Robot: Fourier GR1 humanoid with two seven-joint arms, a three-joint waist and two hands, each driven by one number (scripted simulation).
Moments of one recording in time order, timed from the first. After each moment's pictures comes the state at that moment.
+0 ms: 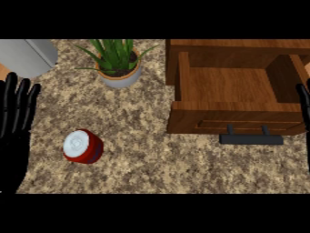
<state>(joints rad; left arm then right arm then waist) 0.01 0.07 -0.02 -2.10 0.01 -0.01 -0.02 0.02 -0.12 -0.04 -2.10 -0.01 -0.01 -0.01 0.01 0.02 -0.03</state>
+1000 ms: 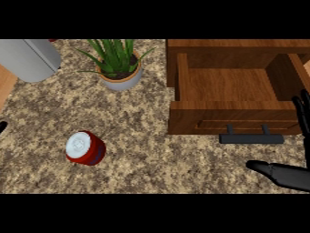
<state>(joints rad) 0.24 0.29 0.26 -2.17 0.47 -0.25 0.31 0.06 -0.09 -0.09 -2.04 -0.03 -0.05 0.18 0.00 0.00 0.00</state>
